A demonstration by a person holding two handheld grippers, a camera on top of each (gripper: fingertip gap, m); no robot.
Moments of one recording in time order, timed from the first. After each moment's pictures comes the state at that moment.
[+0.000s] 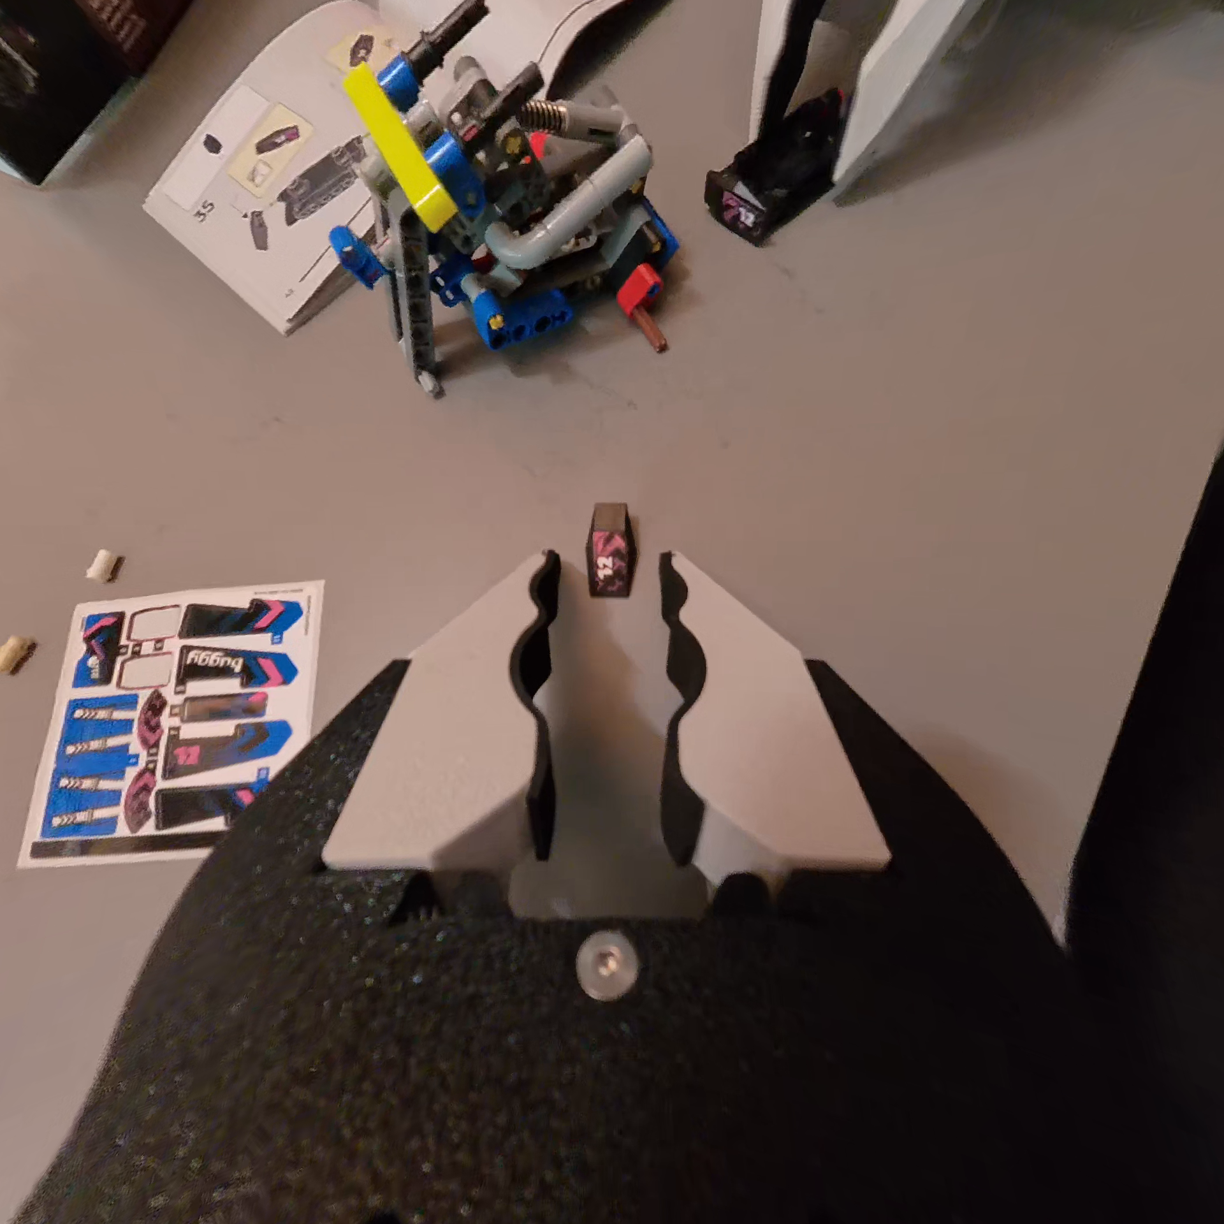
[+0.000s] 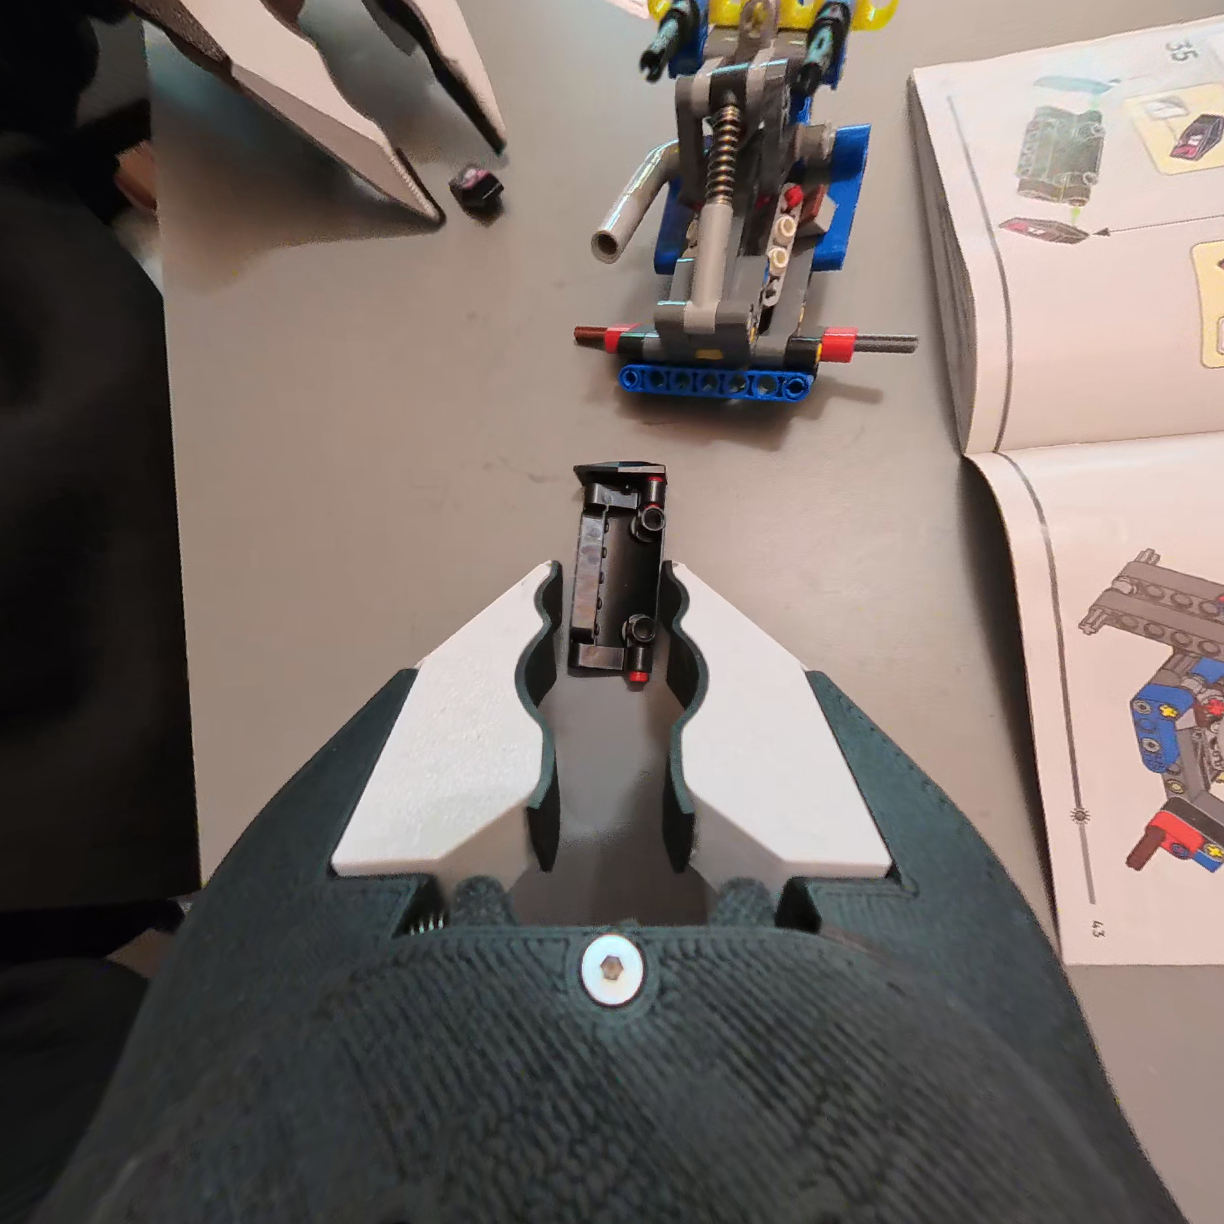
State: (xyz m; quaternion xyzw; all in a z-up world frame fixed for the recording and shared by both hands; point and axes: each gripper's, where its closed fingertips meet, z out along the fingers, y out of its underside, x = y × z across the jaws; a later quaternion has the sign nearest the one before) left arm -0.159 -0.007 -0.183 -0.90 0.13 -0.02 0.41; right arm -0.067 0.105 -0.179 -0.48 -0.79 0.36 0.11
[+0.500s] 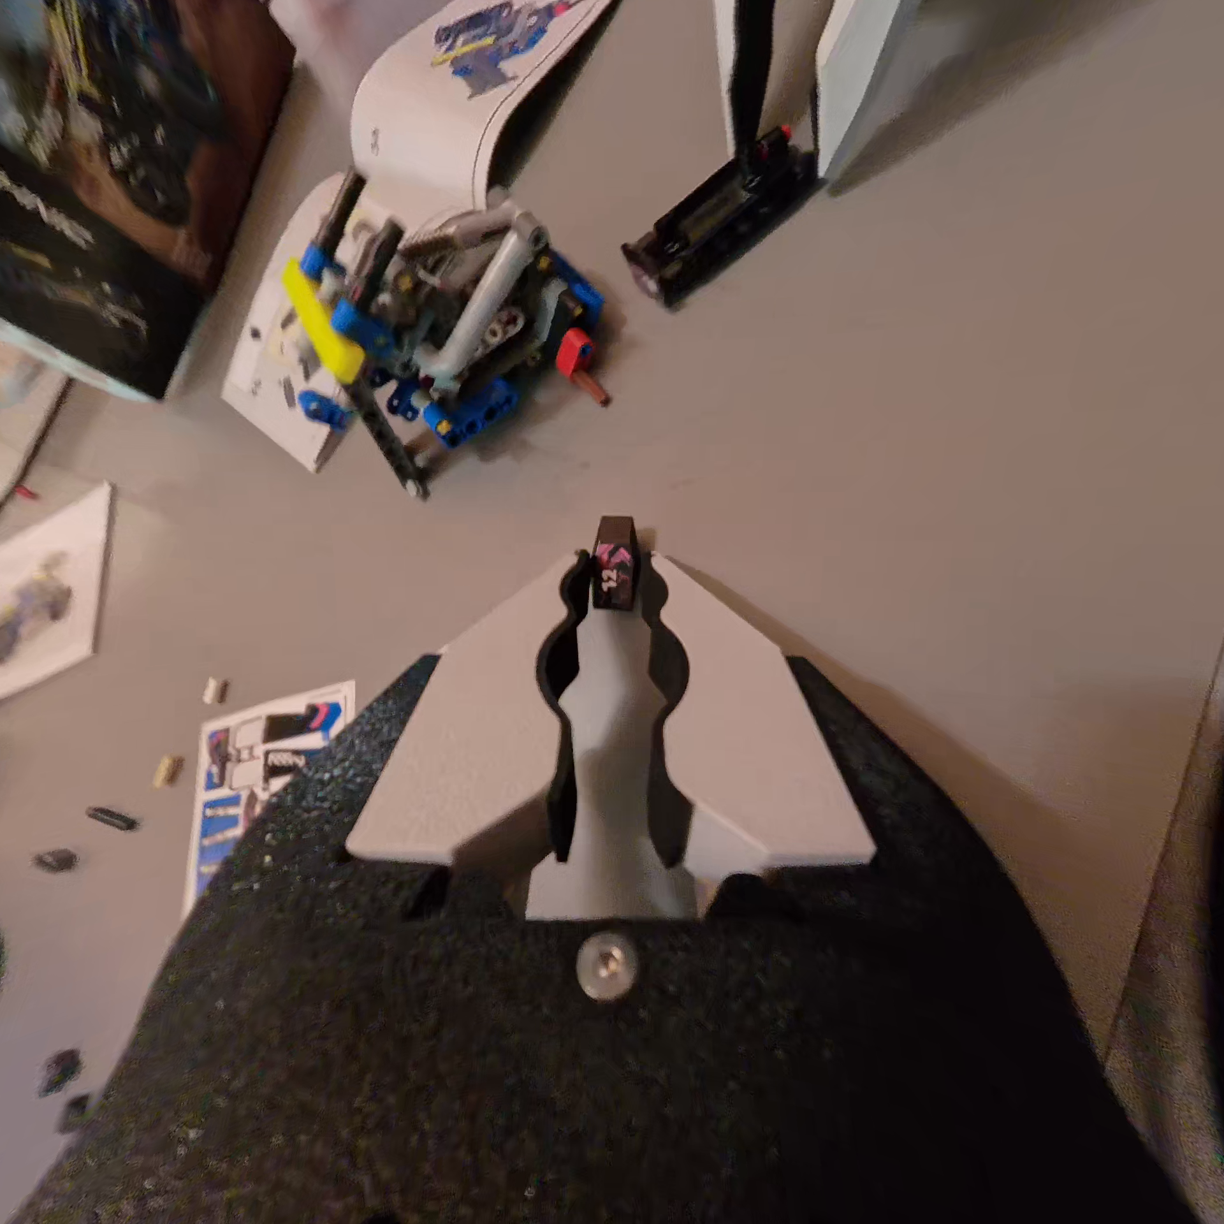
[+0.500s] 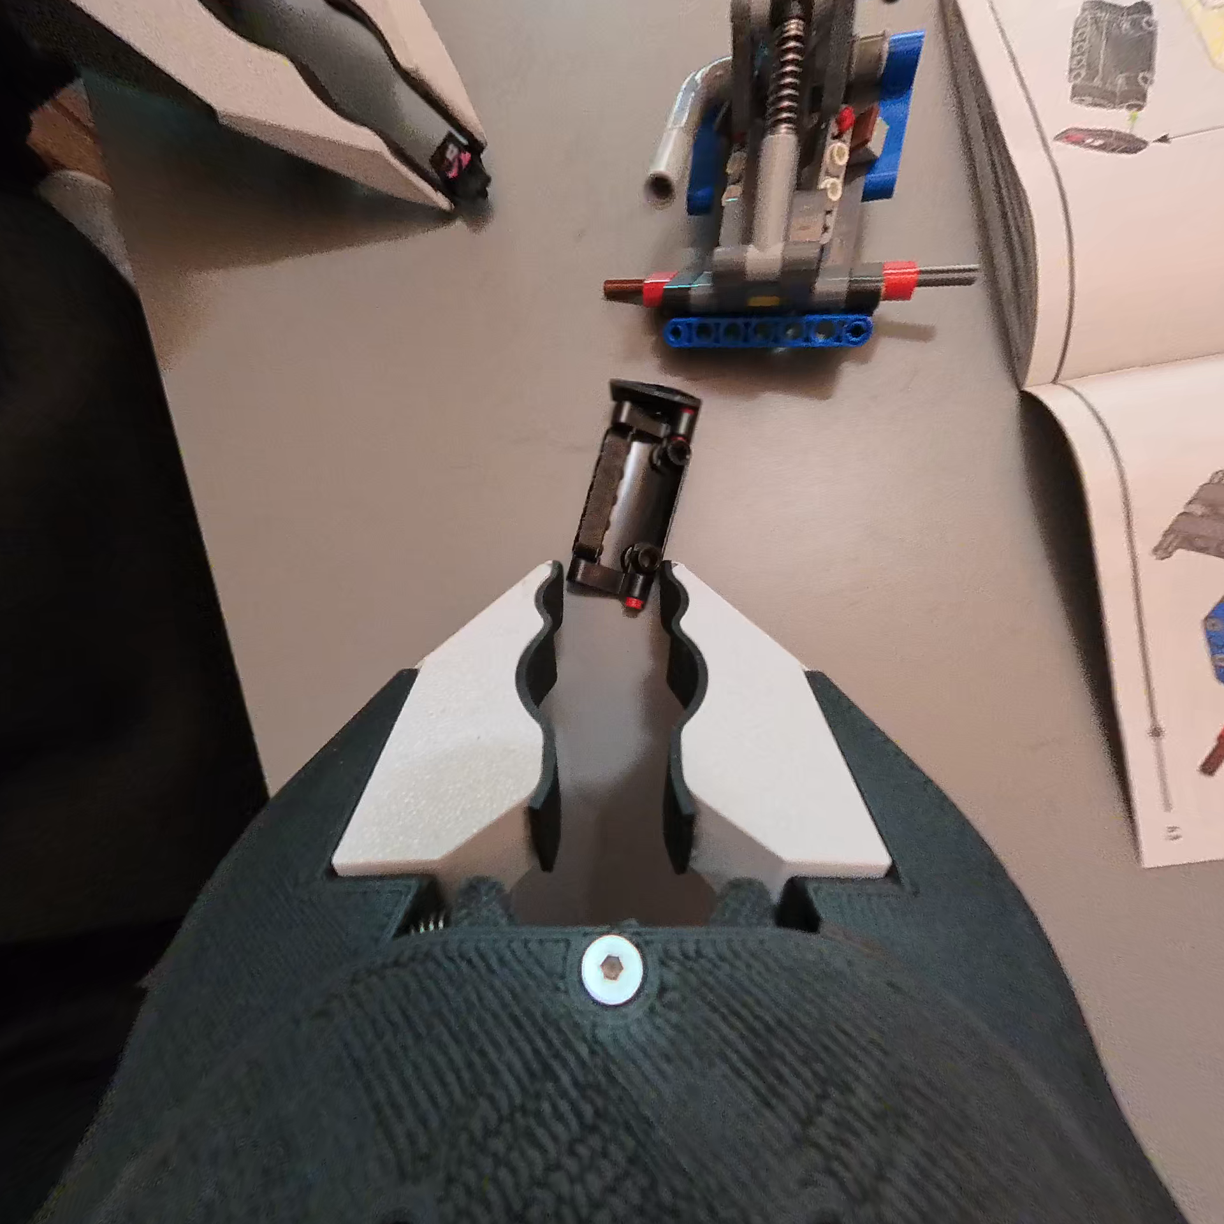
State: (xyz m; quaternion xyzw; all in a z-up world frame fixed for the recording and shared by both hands) left arm -0.141 0.005 -0.179 -0.87 0.24 0.10 0.43; right arm -0.050 0.093 -0.181 -0.52 -0.79 0.31 0.11
